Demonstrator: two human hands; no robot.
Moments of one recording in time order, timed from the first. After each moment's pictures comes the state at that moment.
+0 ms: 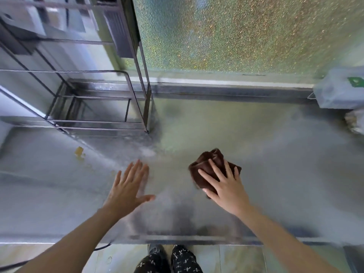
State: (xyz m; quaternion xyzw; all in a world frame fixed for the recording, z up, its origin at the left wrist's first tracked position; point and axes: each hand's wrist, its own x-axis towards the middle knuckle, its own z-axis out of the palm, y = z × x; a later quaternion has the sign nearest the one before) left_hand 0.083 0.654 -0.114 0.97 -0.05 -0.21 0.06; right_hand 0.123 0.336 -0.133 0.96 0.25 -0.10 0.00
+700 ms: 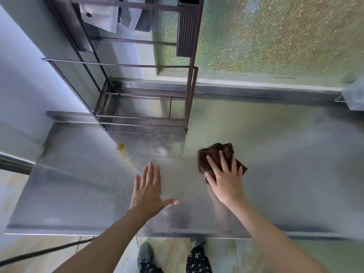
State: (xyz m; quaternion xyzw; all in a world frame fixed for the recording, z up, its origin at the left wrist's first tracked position) left_hand 0.051 0.718 -0.126 0.97 0.02 -0.21 0.08; right_hand 0.108 0.484 -0.133 0.99 0.08 -0.05 -0.04
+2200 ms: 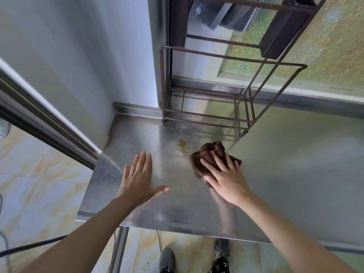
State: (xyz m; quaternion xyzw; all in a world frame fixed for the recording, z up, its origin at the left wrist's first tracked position) left_hand 0.031 0.927 -0.116 0.97 0.06 -0.20 0.12; right_hand 0.099 0.656 -0.135 0.96 0.26 -0.09 0.01
